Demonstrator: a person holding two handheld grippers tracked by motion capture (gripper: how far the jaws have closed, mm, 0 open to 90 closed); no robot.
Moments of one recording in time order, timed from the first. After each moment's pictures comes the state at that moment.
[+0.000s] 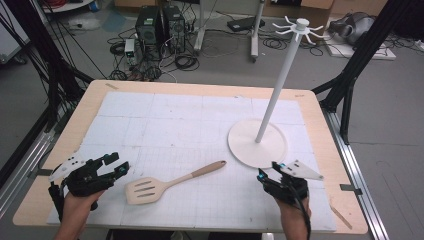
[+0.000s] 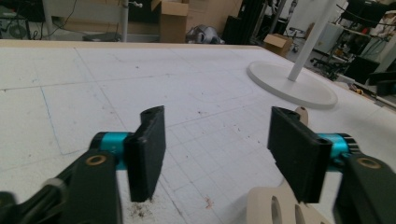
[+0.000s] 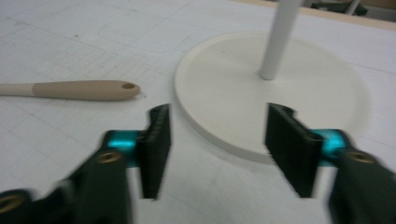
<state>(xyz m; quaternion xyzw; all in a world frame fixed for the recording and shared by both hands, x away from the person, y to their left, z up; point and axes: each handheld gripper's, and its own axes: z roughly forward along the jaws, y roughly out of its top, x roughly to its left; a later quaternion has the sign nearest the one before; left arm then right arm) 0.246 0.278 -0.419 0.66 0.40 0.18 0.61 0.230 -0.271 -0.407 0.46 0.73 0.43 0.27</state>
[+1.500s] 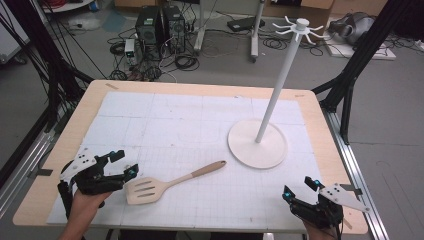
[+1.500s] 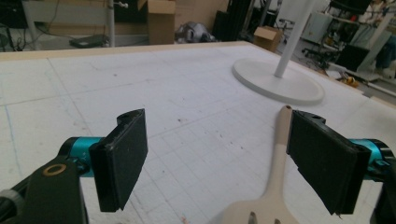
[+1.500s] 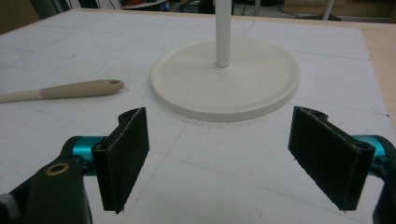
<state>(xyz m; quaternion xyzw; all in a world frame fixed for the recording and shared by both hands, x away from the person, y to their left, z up) 0.247 0.252 -0.410 0.69 0.36 0.18 0.60 0.178 -0.326 -0.410 0.49 0.68 0.48 0.27</state>
